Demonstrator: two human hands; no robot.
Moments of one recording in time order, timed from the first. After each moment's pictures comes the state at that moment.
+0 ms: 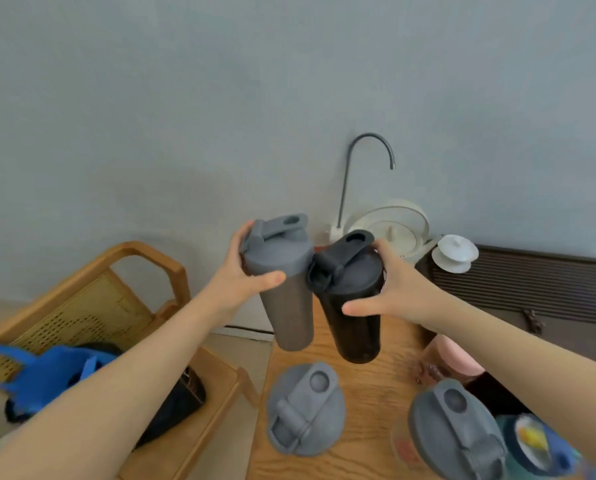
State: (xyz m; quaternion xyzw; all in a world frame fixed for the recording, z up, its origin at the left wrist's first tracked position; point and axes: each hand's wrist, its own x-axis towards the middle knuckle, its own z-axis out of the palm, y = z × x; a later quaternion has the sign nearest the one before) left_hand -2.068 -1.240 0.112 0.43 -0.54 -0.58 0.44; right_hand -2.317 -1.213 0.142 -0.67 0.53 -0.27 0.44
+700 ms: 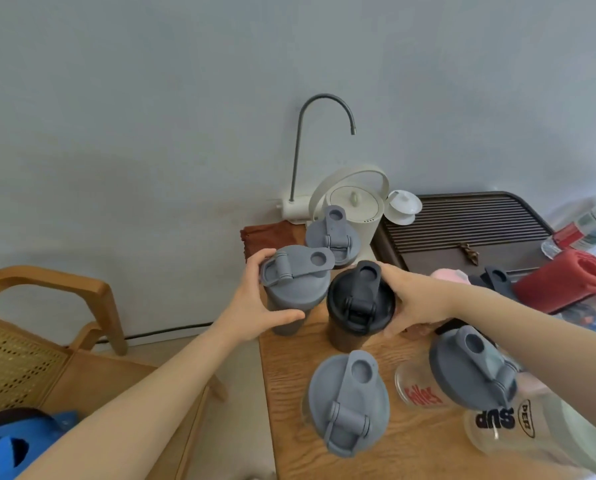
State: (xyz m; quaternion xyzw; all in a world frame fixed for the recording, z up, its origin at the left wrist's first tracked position) left_hand -2.061 -1.272 0.036 0.36 -0.72 -0.52 0.27; right_hand -2.314 -1.194 0.113 -0.67 0.65 0.05 0.35
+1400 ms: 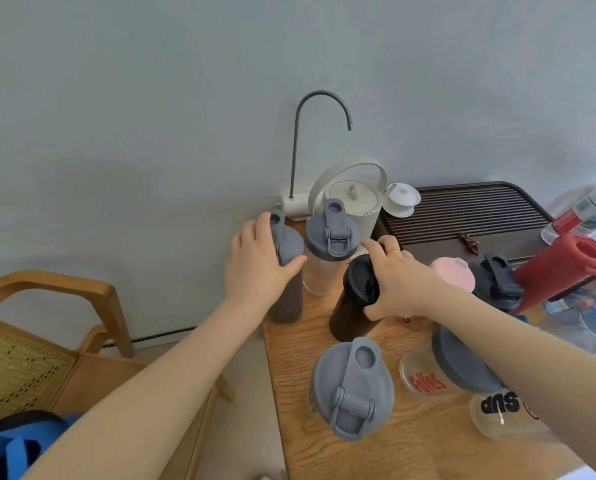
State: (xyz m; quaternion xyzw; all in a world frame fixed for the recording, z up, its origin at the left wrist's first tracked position) left_hand -2.085 -1.272 0.088 0.53 -0.79 -0.20 0.24; right_hand -2.274 -1.190 0.113 -0.63 0.75 0.09 0.15
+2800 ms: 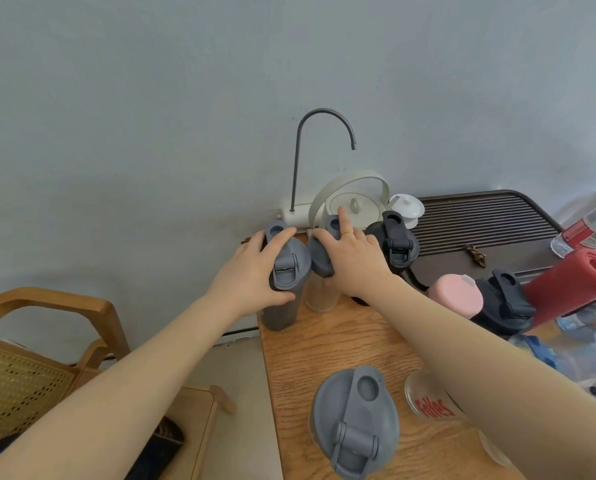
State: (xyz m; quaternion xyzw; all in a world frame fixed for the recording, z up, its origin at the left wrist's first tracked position) left_hand -2.078 -1.313 0.084 0.40 -0.88 -0.23 0.09; right_hand -2.255 -1.267 0.088 -0.67 0.74 0.02 0.01
